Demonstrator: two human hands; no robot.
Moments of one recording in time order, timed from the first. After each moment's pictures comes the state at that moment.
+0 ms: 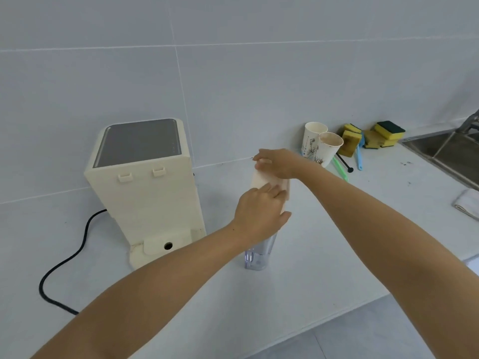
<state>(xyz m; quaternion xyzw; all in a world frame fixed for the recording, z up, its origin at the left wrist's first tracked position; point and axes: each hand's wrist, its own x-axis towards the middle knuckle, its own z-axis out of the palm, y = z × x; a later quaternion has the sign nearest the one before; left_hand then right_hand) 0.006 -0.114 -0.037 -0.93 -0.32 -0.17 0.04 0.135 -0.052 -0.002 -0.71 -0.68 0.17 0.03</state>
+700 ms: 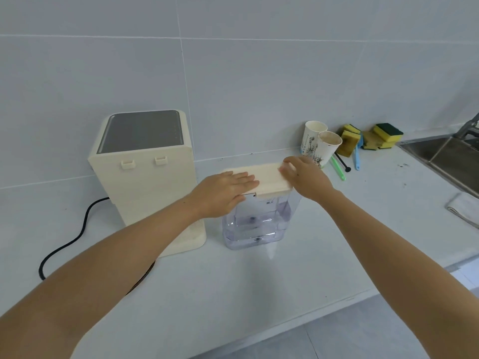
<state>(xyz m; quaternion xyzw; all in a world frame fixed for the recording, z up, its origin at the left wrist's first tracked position) -0.059 -0.067 -0.044 -0.96 -0.26 -0.07 0.01 0.158 -0.112 -0.029 -0.74 -0.66 0.03 0.08</state>
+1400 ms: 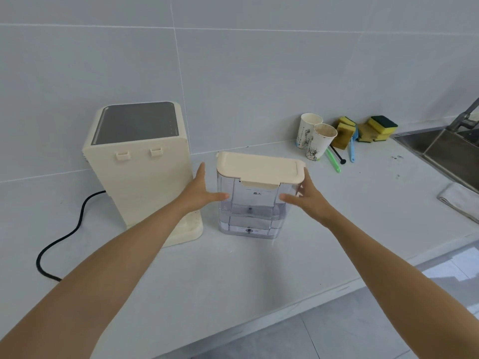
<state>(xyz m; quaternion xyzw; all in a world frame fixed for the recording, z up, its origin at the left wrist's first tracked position) -0.075 -0.053 -0.085 -0.70 -0.51 -0.18 -0.47 0.171 -0.156 -0.080 -0.65 -0.50 0.41 0.40</state>
